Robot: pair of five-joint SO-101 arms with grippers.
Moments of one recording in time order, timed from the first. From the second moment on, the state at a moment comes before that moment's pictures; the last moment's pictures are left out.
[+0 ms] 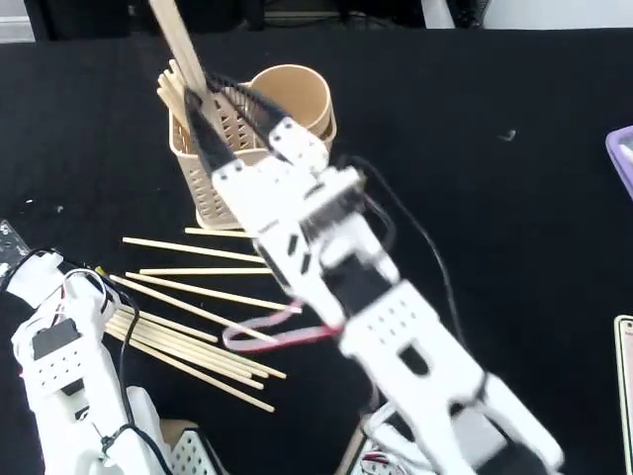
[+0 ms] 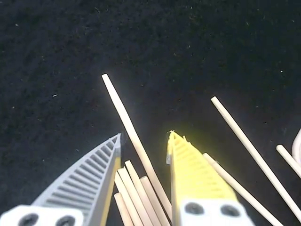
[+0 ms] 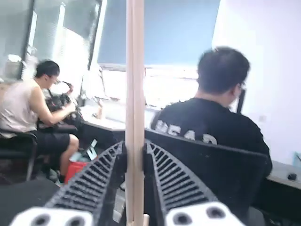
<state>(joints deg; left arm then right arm) -36.0 -55.9 78.0 35.8 13.8 -36.4 -31.7 42.8 -22.3 9.7</state>
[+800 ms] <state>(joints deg) -36.0 -55.9 78.0 35.8 13.8 -34.3 -3.9 31.1 -15.6 9.3</state>
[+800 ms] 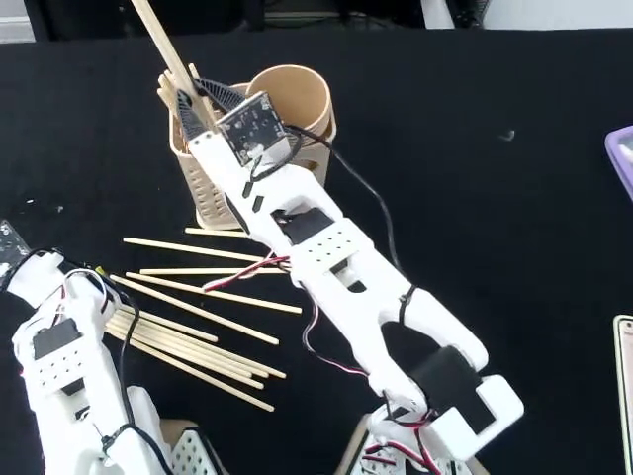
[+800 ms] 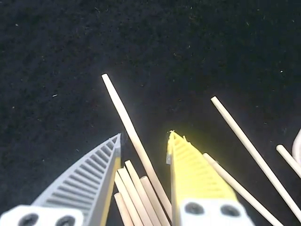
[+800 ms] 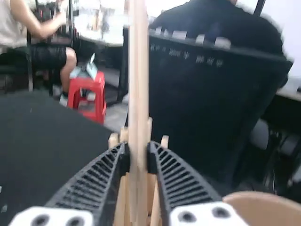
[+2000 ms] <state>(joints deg) -36.0 -55.9 78.0 35.8 13.8 -41.9 -34.2 56.0 44.0 11.1</state>
